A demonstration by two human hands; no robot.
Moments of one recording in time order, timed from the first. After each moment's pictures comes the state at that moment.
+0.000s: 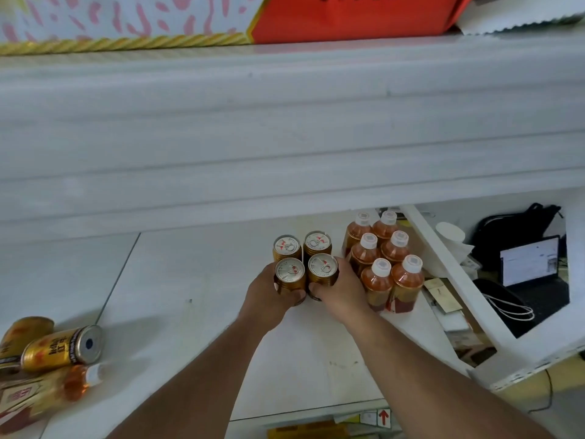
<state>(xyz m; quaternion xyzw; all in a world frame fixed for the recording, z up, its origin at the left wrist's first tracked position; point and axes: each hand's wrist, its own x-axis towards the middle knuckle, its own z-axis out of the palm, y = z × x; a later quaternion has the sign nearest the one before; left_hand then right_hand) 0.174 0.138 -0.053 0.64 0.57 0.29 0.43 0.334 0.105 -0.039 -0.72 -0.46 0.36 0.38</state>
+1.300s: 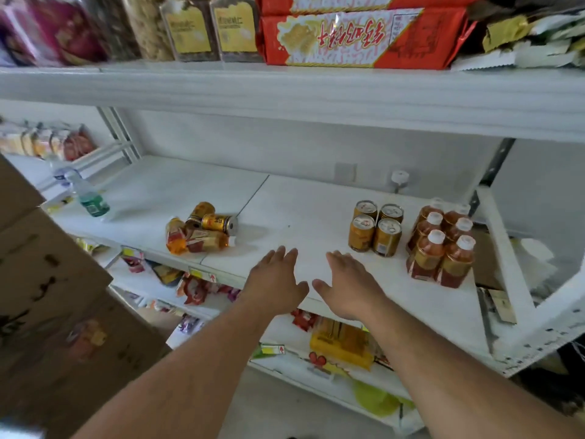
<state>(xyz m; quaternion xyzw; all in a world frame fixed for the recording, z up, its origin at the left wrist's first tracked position) 0.099 -0.087 0.037 0.67 0.73 0.04 0.13 0.264 -0.060 0.036 -0.56 -0.80 0.22 0.03</state>
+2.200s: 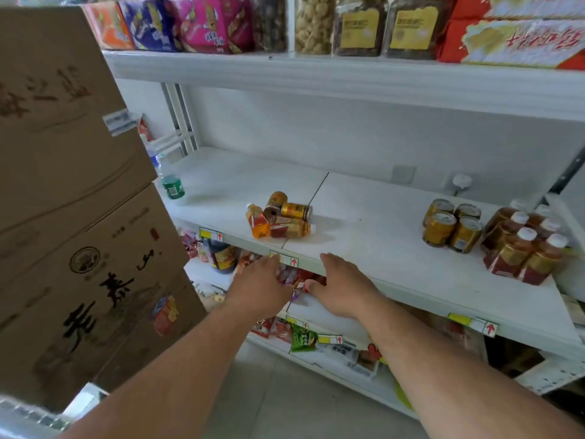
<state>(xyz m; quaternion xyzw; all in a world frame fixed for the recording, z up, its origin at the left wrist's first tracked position) -0.132 -0.216 0.040 0.61 0.76 0.11 0.19 0.044 -0.167 0.053 -0.53 -0.81 0.25 0.03</state>
